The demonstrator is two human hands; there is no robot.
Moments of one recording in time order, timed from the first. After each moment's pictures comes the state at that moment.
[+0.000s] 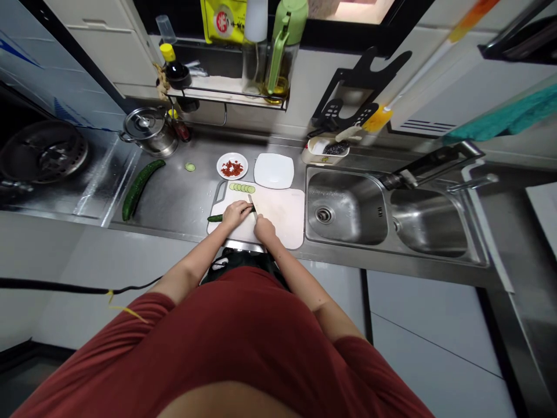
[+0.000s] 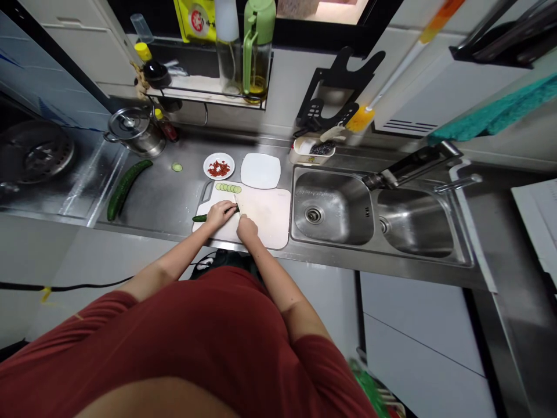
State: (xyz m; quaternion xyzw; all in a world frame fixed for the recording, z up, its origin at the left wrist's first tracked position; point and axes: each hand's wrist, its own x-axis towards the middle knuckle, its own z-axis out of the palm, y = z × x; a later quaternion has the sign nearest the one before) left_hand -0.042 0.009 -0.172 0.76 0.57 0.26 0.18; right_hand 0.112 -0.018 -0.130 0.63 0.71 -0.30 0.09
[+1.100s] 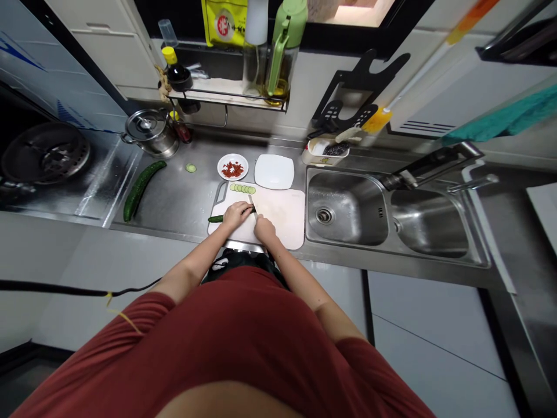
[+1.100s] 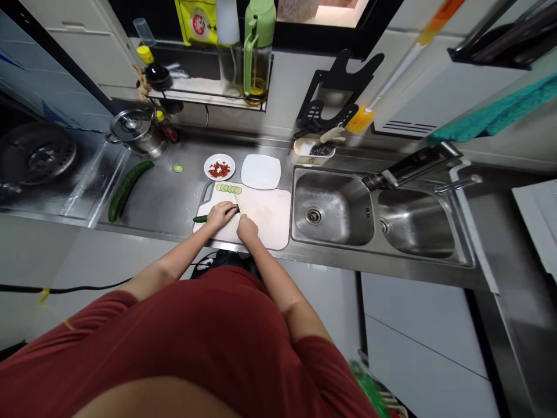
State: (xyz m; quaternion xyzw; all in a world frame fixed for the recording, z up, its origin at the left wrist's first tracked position) left_hand -0.042 0.008 -0.178 0.76 0.57 0.27 0.17; right_hand 0.111 -0.017 -0.126 0.63 0.70 -0.30 0.09
